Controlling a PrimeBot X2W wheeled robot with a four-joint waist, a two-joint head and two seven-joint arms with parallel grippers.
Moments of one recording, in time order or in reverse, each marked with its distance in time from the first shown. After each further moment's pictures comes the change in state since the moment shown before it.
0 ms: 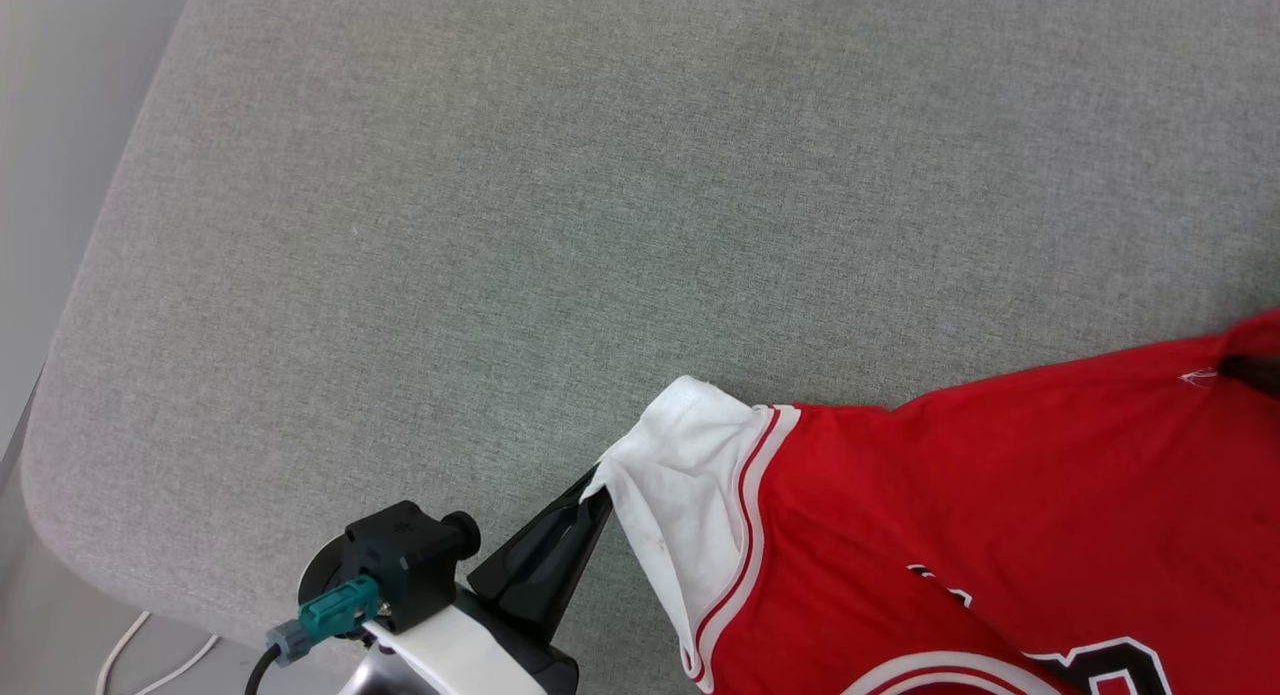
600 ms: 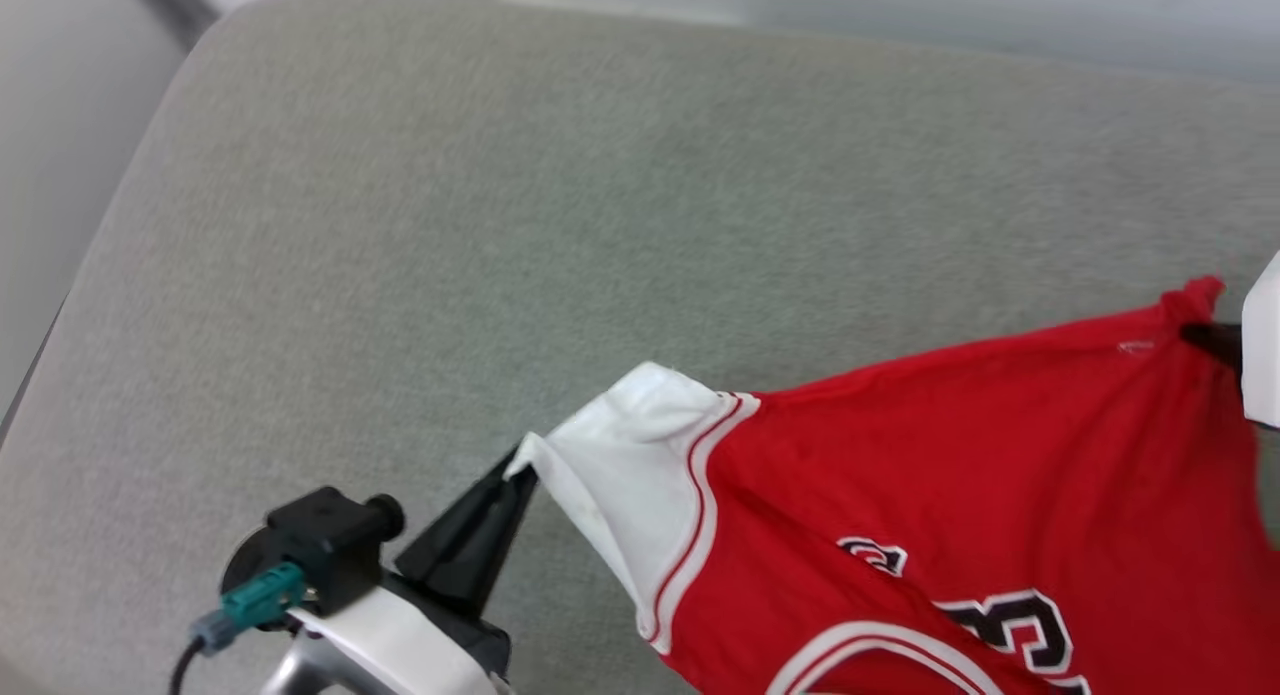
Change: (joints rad) left arm 0.022 0.062 0.068 -0.004 -0.015 0.037 -0.014; right arm -0.001 0.017 0.026 0.010 0.129 0.000 -0.235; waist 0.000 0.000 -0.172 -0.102
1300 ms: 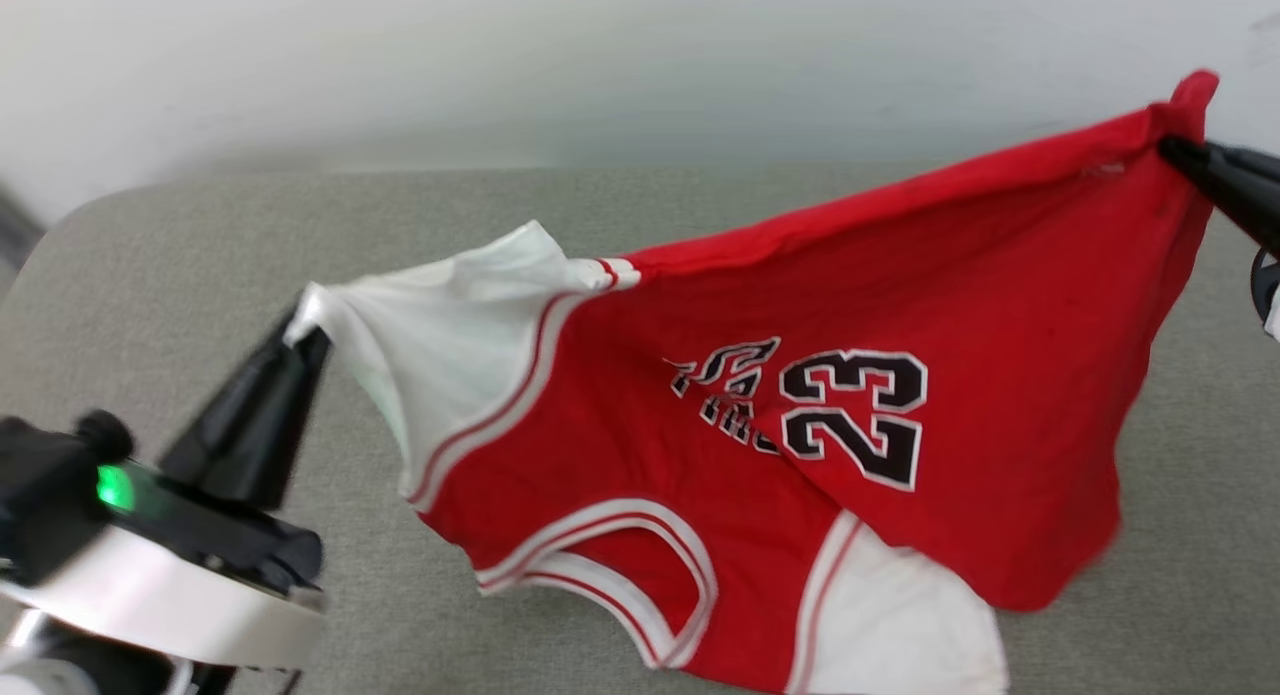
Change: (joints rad) left arm 0.007 0.188 0.277 -0.212 -0.048 0.087 0.002; right arm -0.050 0.026 -0.021 -0.307 0.134 0.000 -0.159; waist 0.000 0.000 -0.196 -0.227
